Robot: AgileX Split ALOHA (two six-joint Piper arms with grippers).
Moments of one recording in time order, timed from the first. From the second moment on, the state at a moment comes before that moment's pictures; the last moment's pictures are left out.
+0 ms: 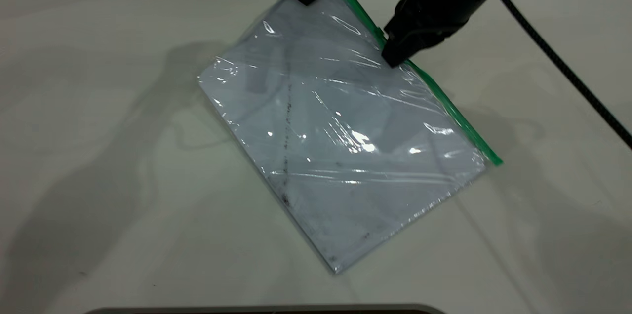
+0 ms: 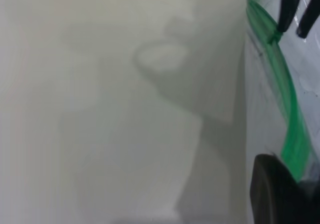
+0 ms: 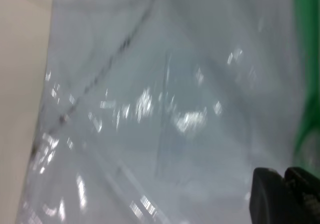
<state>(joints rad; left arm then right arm) -0.28 2.63 -2.25 -0.79 1.16 1.73 0.35 2.20 -1.26 0.85 0.44 -1.14</state>
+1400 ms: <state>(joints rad) -0.32 2.63 -2.26 -0.78 1.17 1.76 0.35 2.22 -1.34 0.85 0.39 -1.15</state>
